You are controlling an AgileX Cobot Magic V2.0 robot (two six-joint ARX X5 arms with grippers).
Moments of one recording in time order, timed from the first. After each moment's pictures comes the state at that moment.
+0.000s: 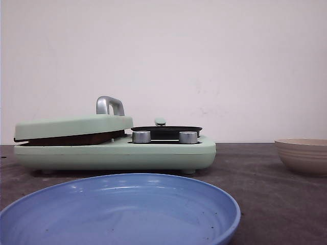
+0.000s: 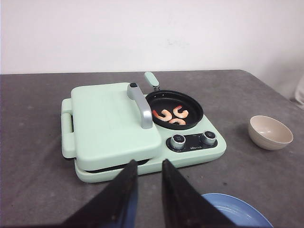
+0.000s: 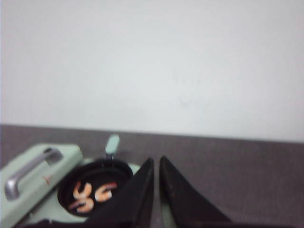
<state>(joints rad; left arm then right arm) -0.29 0.29 0.93 -0.86 0.13 -0.12 0.14 0.55 0.73 -0.16 -0.16 0.13</state>
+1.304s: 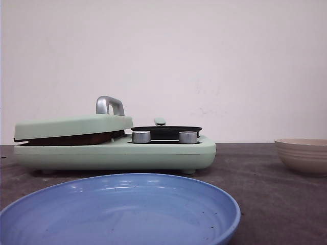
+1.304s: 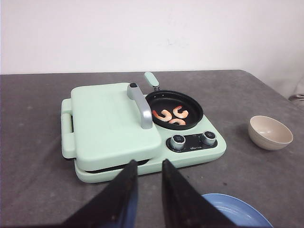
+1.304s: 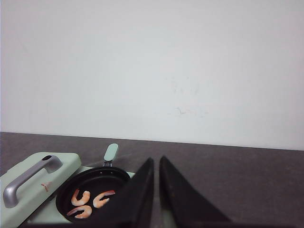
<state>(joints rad) -0.29 0.29 0.93 -0.86 0.12 -0.12 0.14 0.54 0.73 -0.15 -0.16 0.13</state>
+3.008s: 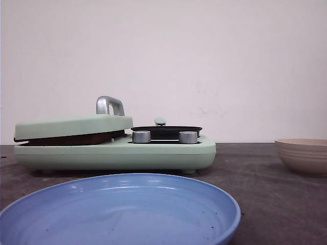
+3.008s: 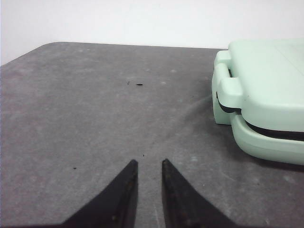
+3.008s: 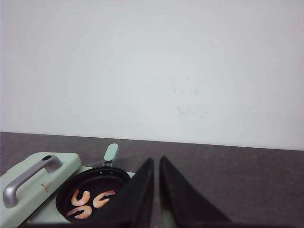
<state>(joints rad) 0.17 0.01 0.03 -0.18 0.02 0.01 0.14 0.54 0.73 -0.15 -0.16 0.13</state>
